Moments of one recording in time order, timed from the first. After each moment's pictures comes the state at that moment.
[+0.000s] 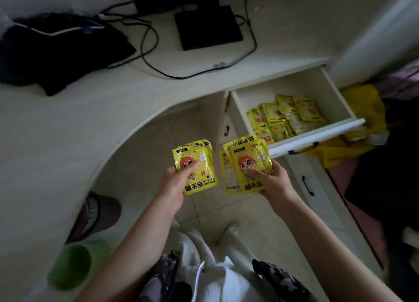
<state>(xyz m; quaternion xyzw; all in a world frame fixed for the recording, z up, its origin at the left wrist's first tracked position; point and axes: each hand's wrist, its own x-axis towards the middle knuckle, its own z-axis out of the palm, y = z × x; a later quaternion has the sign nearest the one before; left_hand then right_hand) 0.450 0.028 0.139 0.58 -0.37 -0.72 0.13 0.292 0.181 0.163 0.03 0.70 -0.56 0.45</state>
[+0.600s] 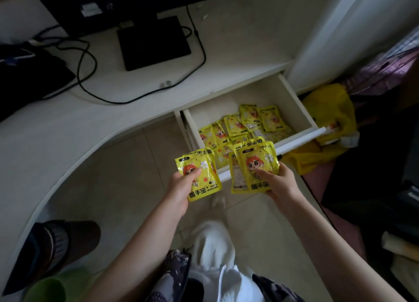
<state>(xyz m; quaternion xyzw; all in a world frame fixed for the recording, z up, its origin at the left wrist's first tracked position) 0.270 0.075 0.122 0.58 -0.39 -0.71 0.07 0.119 0.237 0.146 0.10 0.70 -0.58 0.41</state>
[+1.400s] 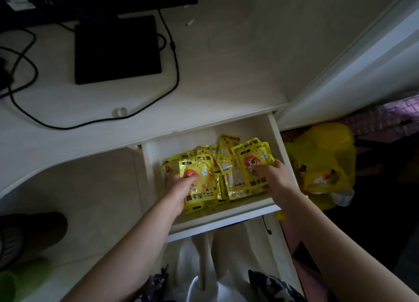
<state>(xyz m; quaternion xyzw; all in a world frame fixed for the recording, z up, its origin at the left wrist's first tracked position) 0.052 0.040 0.054 0.66 -0.35 -0.66 0.00 -0.140 0.159 0.080 0.09 0.76 -0.43 0.48</state>
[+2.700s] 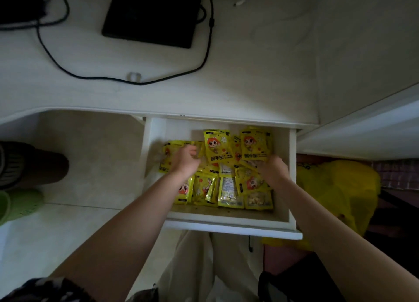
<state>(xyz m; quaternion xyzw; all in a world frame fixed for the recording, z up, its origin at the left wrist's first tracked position) 0.007 0.027 0.015 0.67 -0.57 -0.47 0.00 -0.199 0.109 0.036 -0.23 0.85 -0.08 0.47</state>
